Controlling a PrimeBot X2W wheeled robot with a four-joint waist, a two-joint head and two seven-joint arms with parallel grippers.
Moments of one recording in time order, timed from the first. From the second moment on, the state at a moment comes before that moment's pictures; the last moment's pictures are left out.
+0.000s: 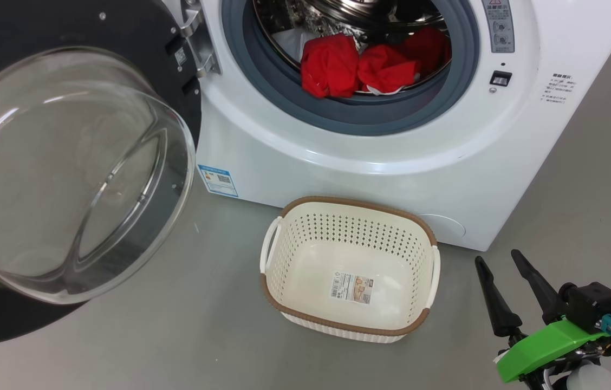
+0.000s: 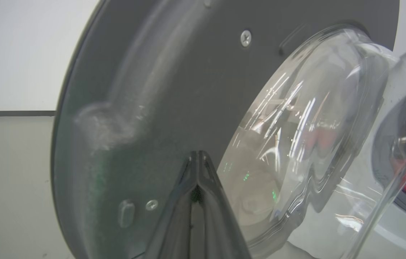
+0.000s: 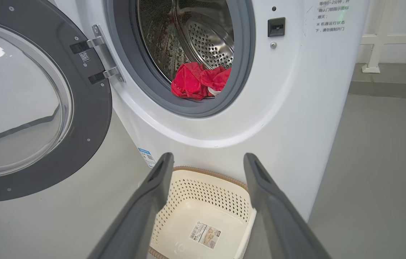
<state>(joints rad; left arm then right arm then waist) -0.33 0.22 0.47 0.56 -0.30 -0.13 -0.25 -0.11 -0.18 0.13 0.36 0.46 0.13 -0.25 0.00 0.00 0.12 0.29</state>
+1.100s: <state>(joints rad) -0.04 0.14 0.14 0.19 -0.36 -0.13 -0.25 -0.11 -0.16 0.09 0.33 0.46 0.13 -0.25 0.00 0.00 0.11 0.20</state>
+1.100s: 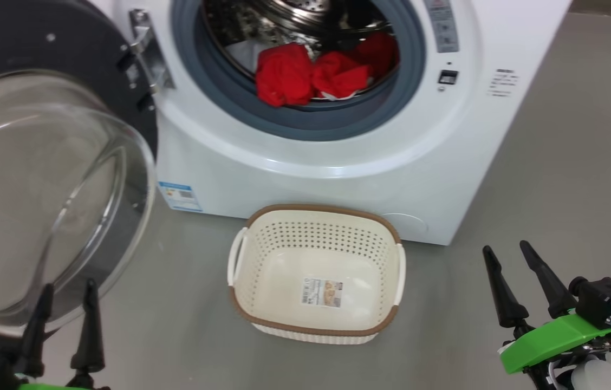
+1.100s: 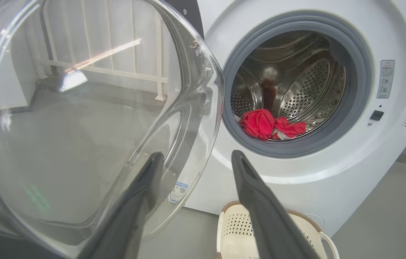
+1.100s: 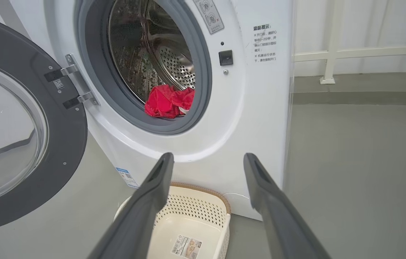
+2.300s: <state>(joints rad) 0.04 0.16 -0.04 0.11 -0.40 -0.13 -0.25 -0.06 -0.16 0.01 0.29 0.46 0.13 -0.26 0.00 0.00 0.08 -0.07</state>
